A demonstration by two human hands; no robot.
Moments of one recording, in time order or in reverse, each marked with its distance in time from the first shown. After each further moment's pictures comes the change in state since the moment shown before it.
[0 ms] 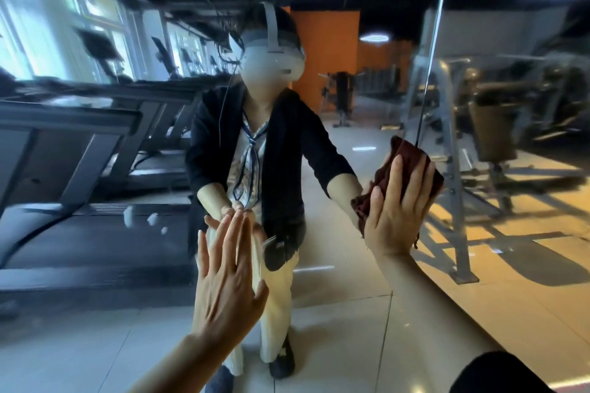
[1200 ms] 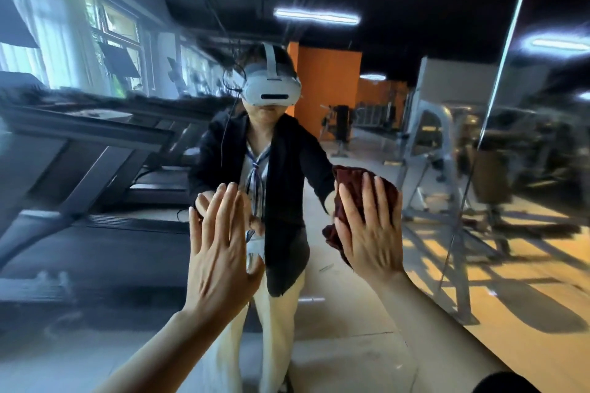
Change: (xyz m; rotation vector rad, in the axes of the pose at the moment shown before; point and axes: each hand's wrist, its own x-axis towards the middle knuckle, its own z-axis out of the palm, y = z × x) left_hand 0.027 -0.089 -0.086 0.032 0.246 0.012; right_hand 0.013 -0.129 -0.002 -0.150 -0.198 -0.485
